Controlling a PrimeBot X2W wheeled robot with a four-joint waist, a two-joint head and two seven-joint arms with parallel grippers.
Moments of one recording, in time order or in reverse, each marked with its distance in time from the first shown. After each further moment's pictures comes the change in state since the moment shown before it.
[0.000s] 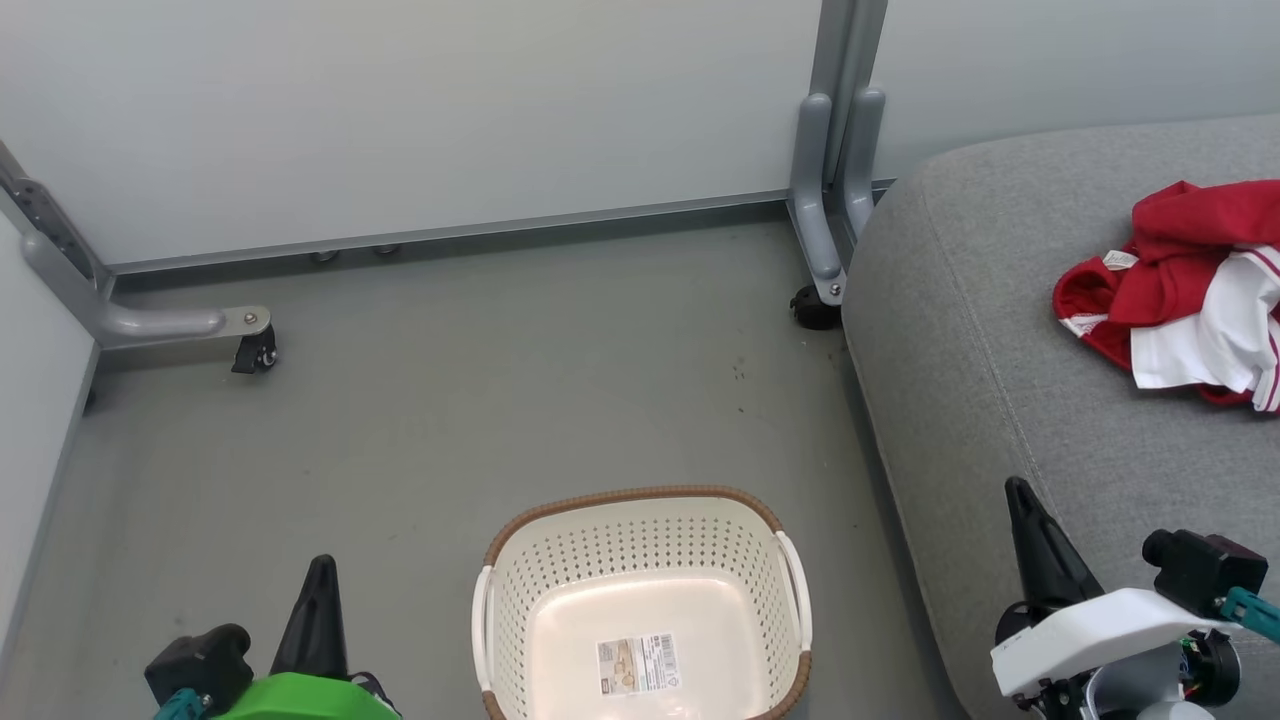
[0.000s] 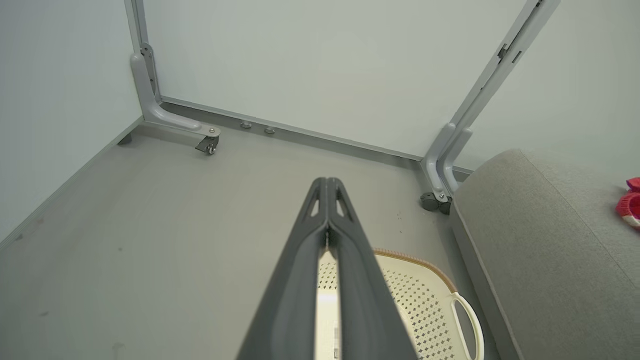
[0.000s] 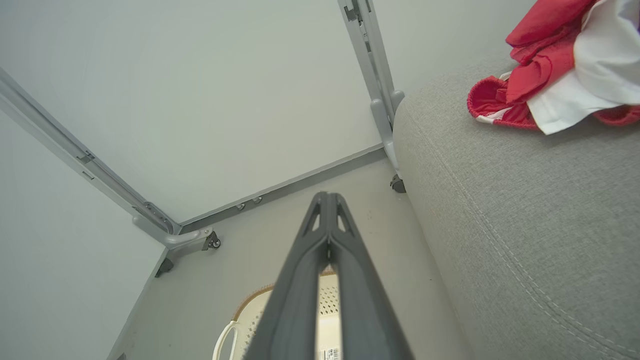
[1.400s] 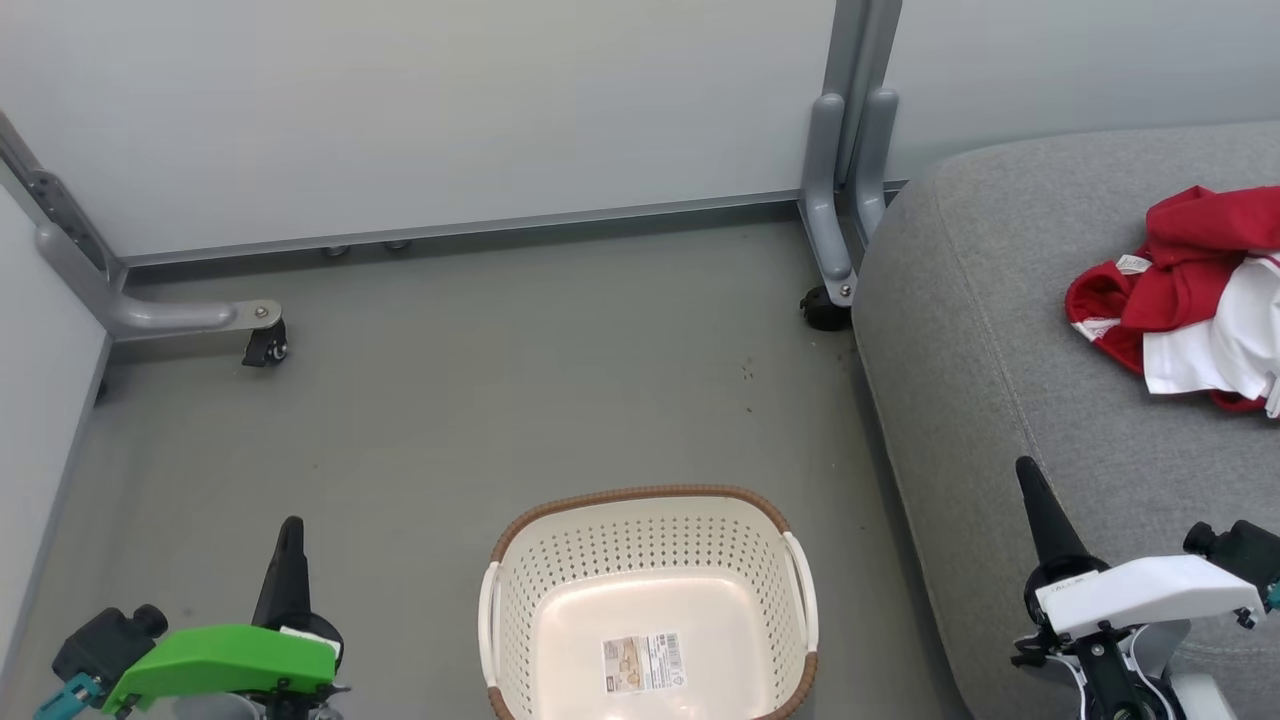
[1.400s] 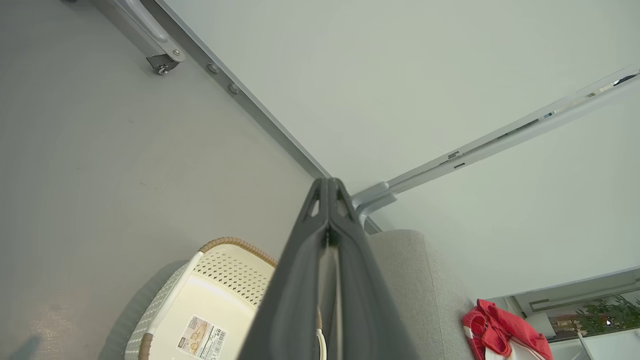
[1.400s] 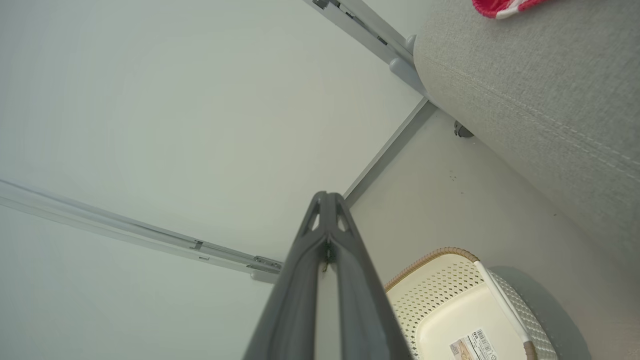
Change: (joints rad) left arm -0.074 -0.027 0.101 -0.005 -0.576 -0.053 0.150; right arm -0.088 -0.020 -0.017 0.105 0.604 0.000 0.048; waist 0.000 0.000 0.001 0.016
